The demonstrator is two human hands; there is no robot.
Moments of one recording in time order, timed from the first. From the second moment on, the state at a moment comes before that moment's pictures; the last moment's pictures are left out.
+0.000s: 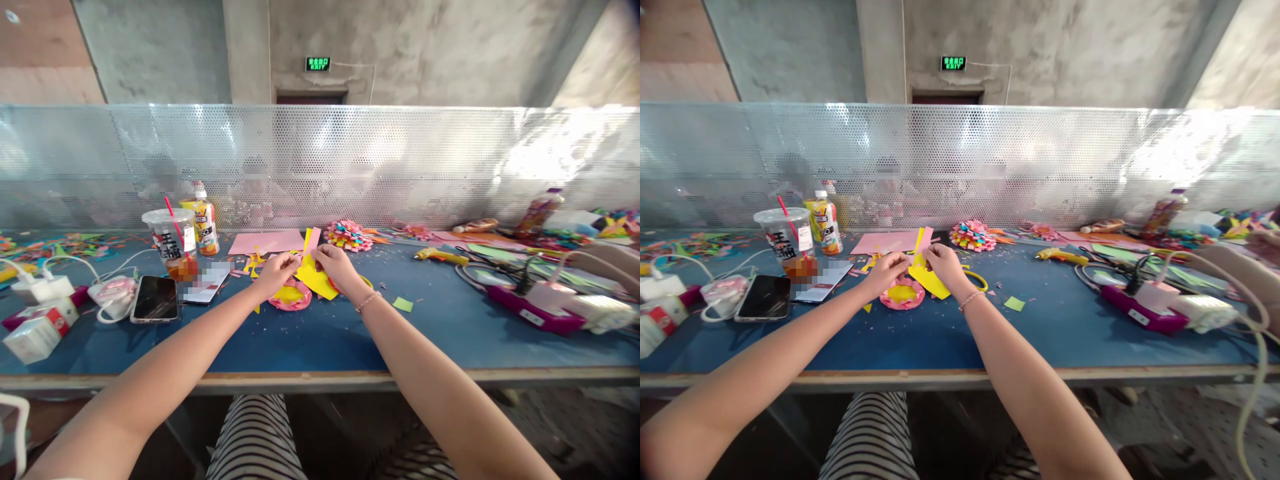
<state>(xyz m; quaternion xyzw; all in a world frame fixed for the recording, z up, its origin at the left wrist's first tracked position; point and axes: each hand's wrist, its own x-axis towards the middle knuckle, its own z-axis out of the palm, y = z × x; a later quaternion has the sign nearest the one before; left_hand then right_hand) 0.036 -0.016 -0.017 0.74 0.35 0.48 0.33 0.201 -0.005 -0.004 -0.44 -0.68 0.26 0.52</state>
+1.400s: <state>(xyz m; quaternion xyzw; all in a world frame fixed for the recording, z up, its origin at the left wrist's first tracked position) 0.040 -0.012 -0.022 0.74 0.32 0.47 0.37 0.209 -0.007 0.001 -0.39 -0.72 0.32 0.48</state>
